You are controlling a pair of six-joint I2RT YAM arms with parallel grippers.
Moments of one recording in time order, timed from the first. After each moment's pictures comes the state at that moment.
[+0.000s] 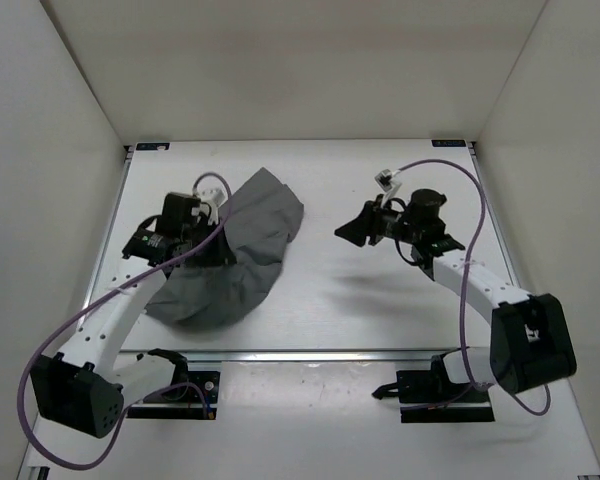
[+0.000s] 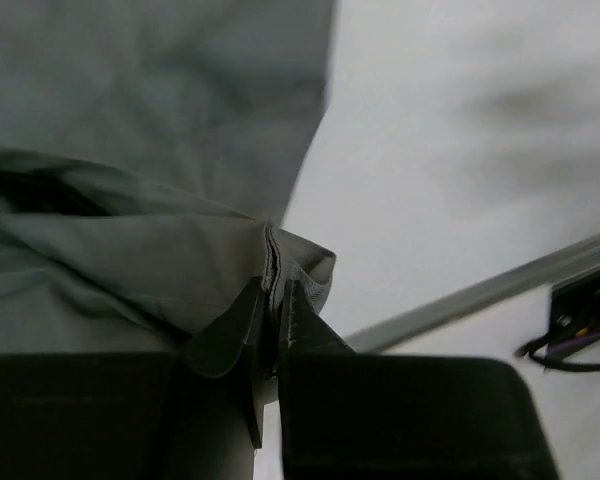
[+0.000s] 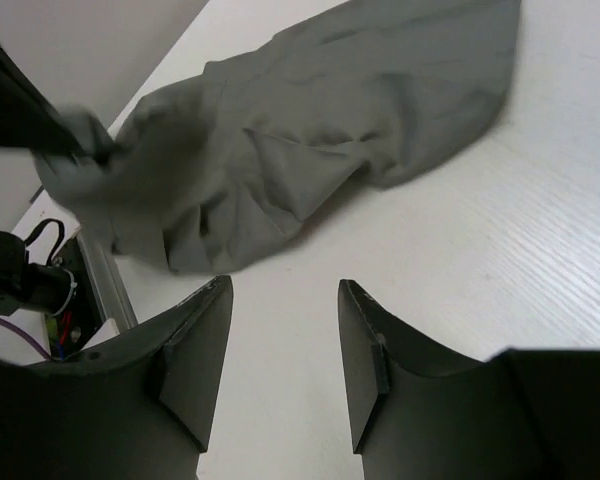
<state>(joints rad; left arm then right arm) -0.31 1.09 1.11 -0.75 0.26 -0.30 0.25 1.28 0.69 0.32 -0.77 0.36</state>
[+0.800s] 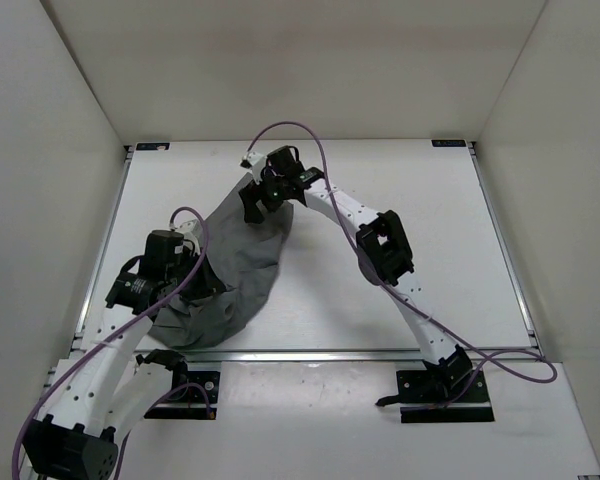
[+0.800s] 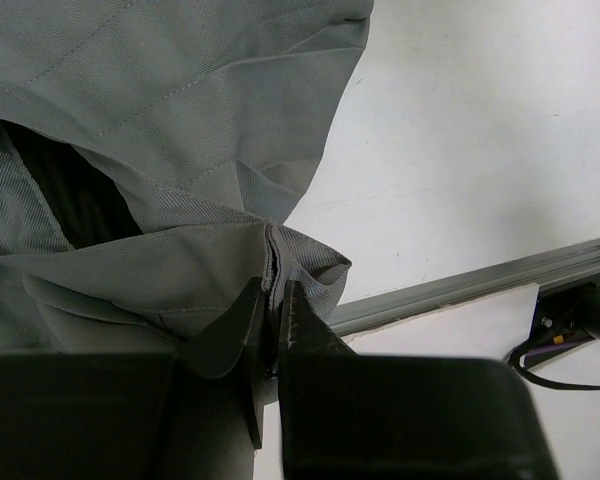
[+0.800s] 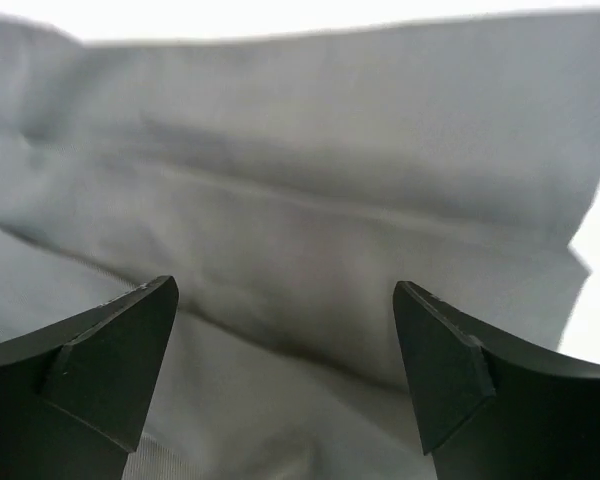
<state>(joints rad) -0.26 0.80 0.77 -0.83 0.24 -0.45 0.65 2.57 2.34 -0.47 -0.48 -0.10</state>
